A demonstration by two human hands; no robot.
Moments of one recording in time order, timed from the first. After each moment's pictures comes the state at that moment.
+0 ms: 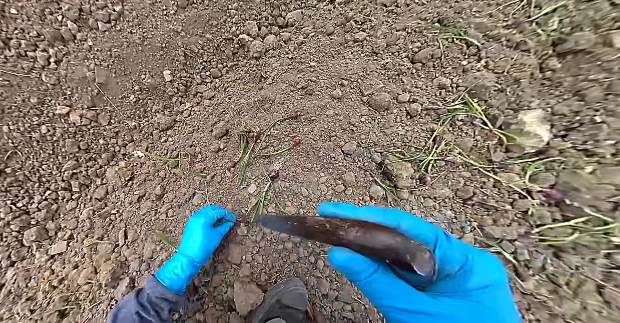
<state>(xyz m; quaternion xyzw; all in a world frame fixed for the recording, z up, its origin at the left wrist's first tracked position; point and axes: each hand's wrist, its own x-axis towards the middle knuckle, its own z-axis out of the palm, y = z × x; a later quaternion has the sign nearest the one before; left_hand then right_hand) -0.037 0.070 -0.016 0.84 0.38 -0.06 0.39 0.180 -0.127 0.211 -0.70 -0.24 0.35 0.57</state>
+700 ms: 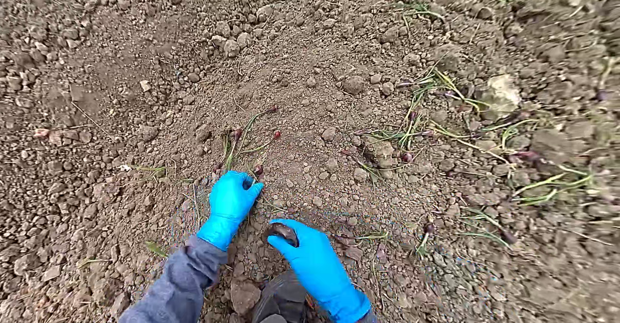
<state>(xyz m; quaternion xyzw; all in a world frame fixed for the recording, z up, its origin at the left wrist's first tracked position) 0.086 0.051 0.004 0.86 0.41 -0.09 0.30 0.140 -0.146 0.072 -0.81 -0.15 0.47 0.31</state>
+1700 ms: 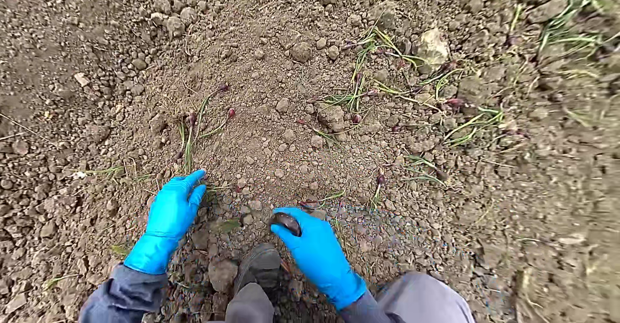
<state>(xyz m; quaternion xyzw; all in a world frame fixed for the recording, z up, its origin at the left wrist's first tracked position) 0.029 0.062 0.014 0.90 0.29 -0.13 0.29 0.139 -0.212 0.098 -0.86 -0.11 0.41 0.28</state>
